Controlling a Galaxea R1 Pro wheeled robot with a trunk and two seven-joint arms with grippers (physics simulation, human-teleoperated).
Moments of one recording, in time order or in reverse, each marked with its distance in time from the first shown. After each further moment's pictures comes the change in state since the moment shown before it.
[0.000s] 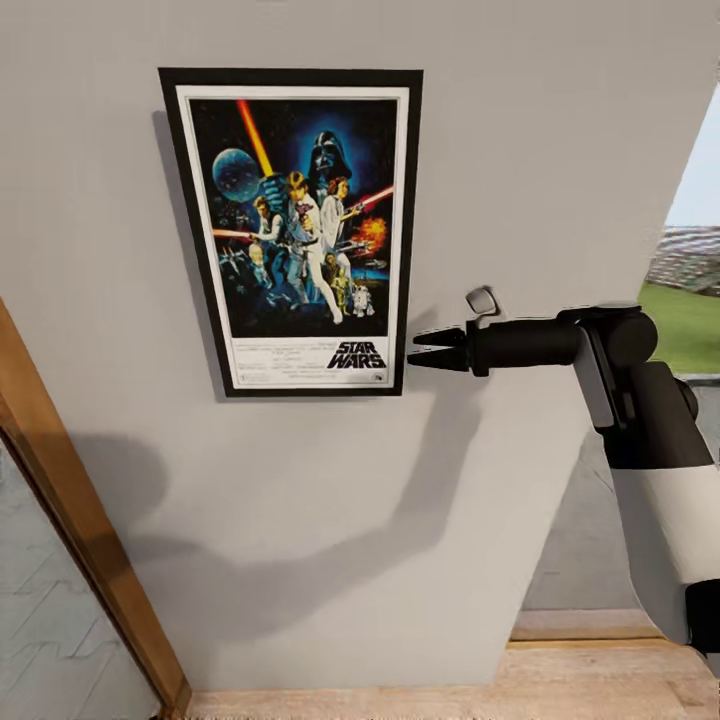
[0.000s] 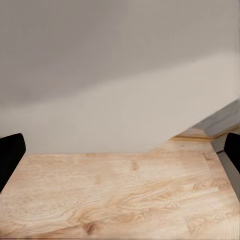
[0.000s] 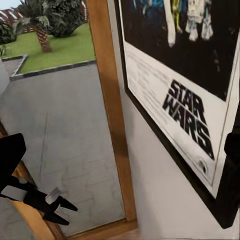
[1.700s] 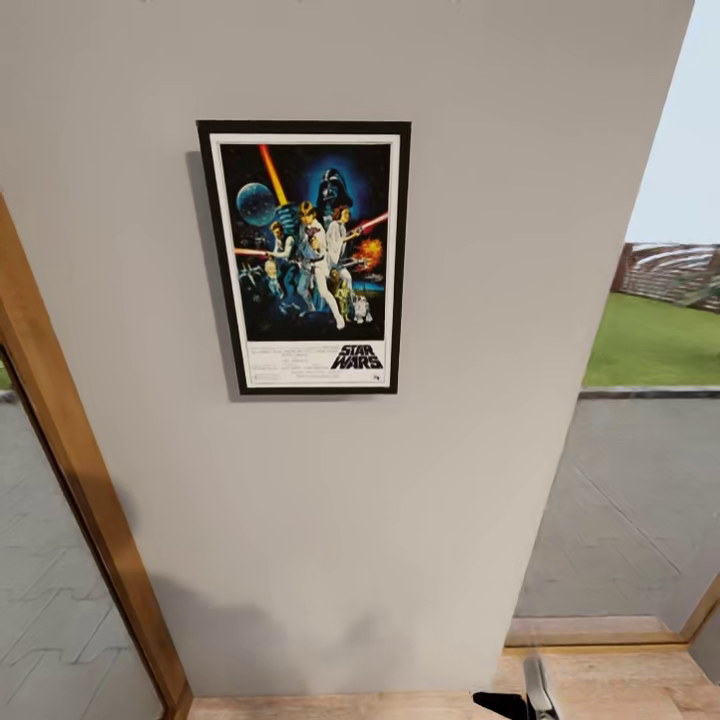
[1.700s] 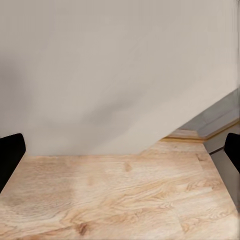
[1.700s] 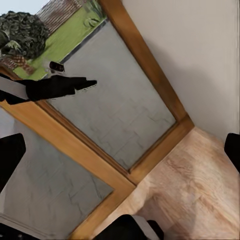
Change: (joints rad) left arm -0.001 -0.020 -0.007 0.001 -0.002 0.000 0.006; right arm 1.082 -0.017 -0.208 0.370 0.013 -0.847 0.008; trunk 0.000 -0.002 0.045
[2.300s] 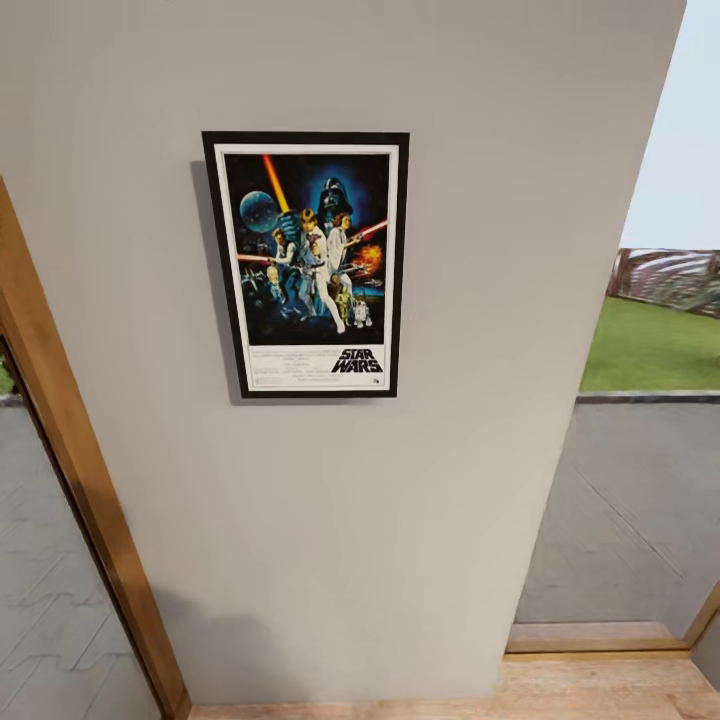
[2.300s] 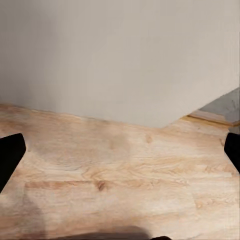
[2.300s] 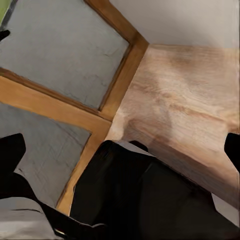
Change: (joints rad) left arm 0.127 -0.003 0.007 0.003 0.001 0.000 0.106; right arm 0.003 -0.028 0.003 0.557 0.091 -0.238 -0.174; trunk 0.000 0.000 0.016
